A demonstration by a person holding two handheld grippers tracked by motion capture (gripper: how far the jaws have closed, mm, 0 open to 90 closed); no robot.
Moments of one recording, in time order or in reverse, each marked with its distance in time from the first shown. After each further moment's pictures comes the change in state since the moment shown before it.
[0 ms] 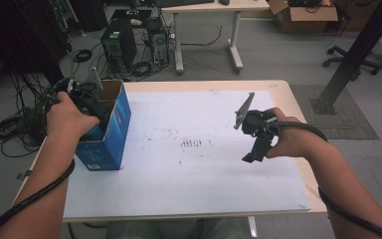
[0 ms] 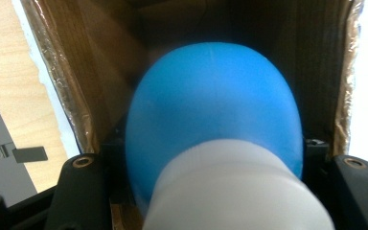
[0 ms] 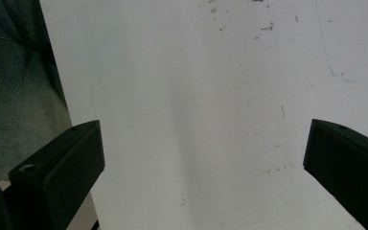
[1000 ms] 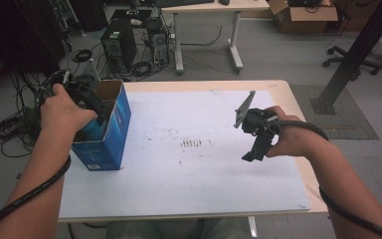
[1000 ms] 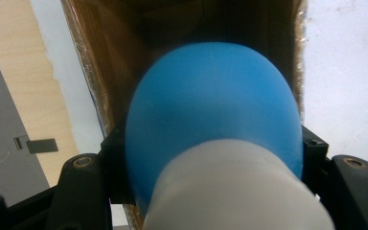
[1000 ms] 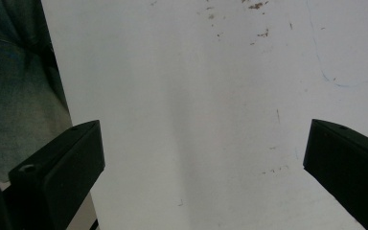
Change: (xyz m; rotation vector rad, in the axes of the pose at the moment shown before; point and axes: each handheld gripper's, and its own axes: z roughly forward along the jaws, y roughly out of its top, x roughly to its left) left arm -0.004 -0.004 -0.025 -0.016 0.013 0.001; right arm 0.002 0.002 -0.006 -0.005 -0.013 -0.013
